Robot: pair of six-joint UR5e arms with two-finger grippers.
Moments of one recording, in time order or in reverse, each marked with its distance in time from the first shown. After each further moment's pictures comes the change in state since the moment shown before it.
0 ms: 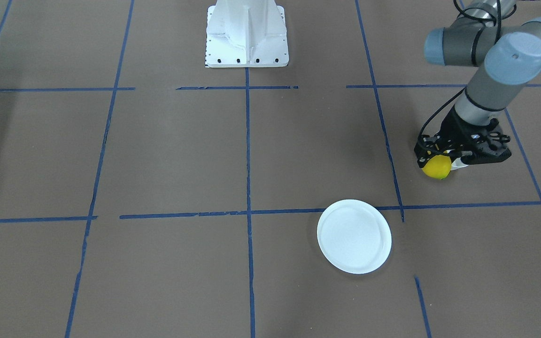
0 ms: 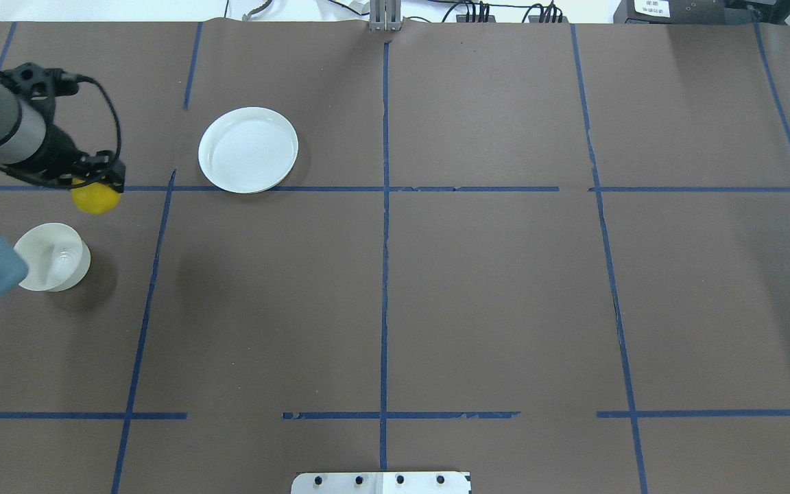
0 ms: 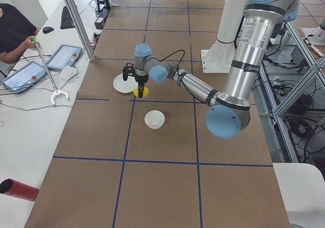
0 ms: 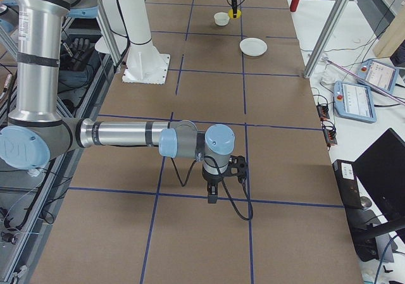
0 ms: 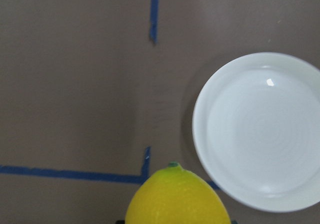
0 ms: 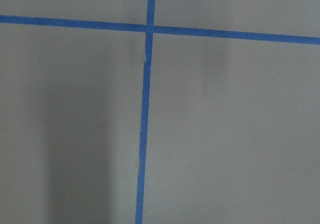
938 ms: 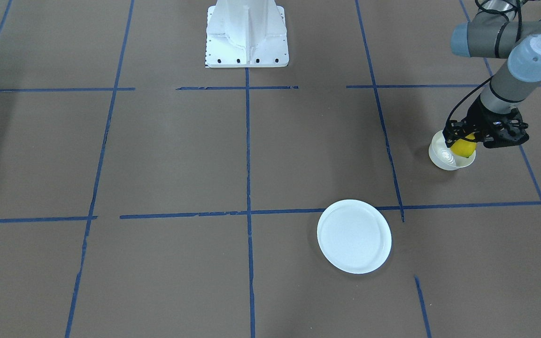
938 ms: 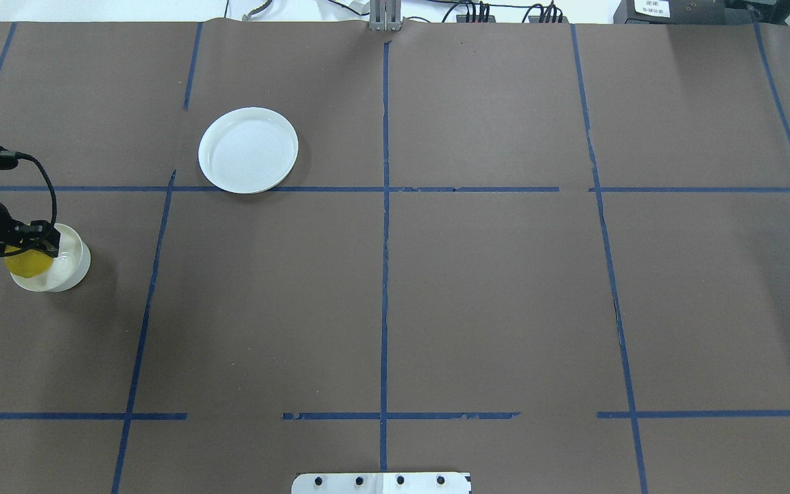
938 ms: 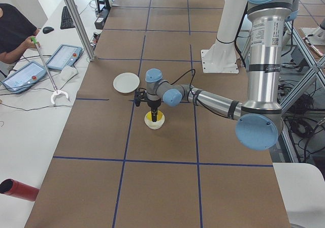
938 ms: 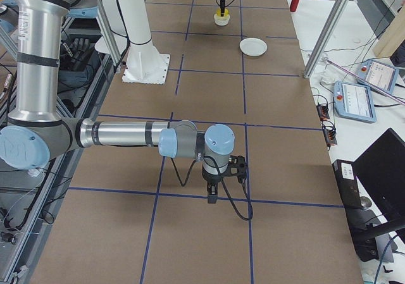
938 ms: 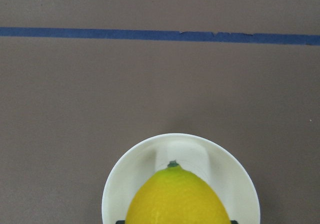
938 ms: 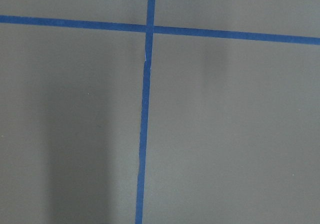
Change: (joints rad) left arm 0.023 0.155 0.067 -0.118 -0.013 0.034; right arm 0.000 0.000 0.000 0.000 0.000 0.000
